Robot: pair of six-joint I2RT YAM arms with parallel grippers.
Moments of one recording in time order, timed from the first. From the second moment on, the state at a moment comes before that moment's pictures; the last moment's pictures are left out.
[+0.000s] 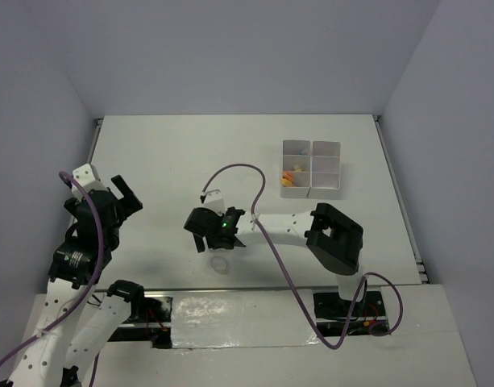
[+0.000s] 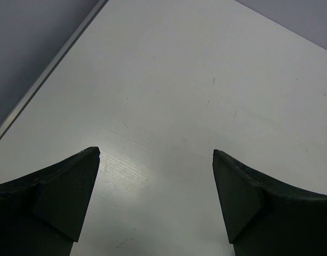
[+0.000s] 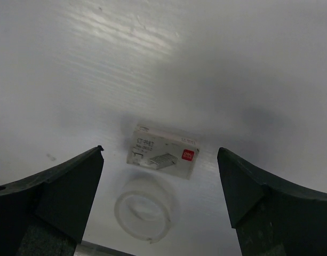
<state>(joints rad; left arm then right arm) -0.23 0.58 0.86 -0.72 -0.57 -0.47 1.19 1.92 1.37 -0.55 0.44 0.80</state>
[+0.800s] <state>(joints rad) -0.25 0.58 0.86 -0.72 -0.56 -0.47 1.21 1.94 1.30 -0.52 0.45 0.94</state>
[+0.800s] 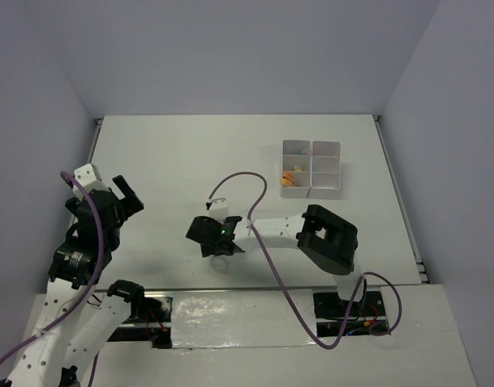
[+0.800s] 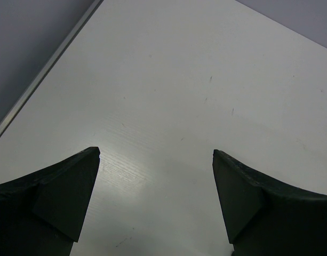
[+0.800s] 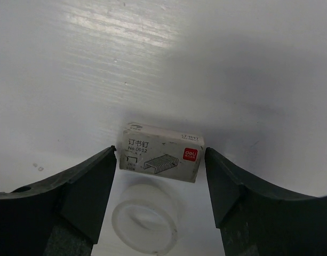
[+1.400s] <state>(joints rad) -0.25 0.58 0.86 -0.72 -0.56 -0.47 1.18 1.88 1.30 -0.45 0.51 0.74</state>
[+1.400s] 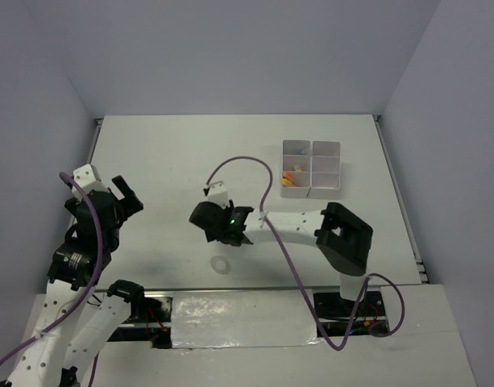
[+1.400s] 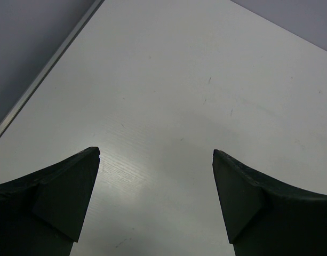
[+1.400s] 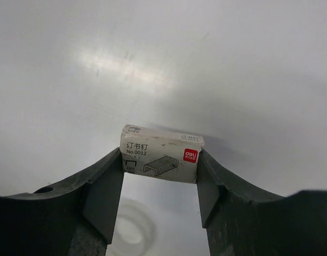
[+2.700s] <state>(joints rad) -0.25 0.58 0.86 -0.69 -0.50 -0.42 0.17 1.61 1.15 -0.25 0.30 0.11</state>
